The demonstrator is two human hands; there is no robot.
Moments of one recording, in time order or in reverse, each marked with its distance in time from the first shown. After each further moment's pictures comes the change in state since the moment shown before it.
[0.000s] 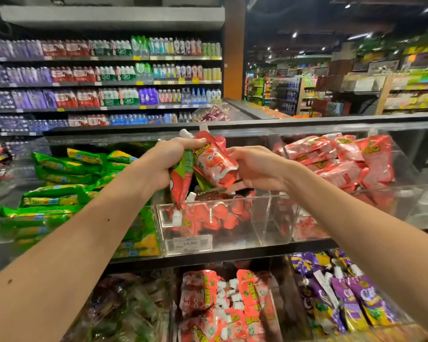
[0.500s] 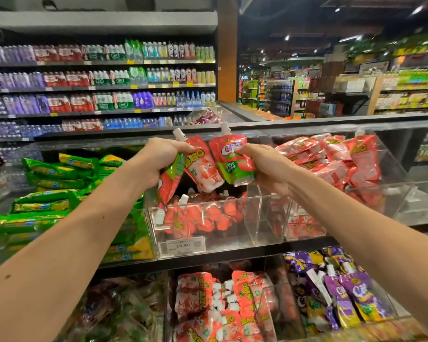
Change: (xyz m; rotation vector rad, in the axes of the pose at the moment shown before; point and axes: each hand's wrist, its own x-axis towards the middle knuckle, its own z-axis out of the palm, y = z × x) left_hand 0.016 0.001 -0.001 0.153 0.127 0.091; right_hand -0.022 0.006 -0.016 0.050 0.309 -0.171
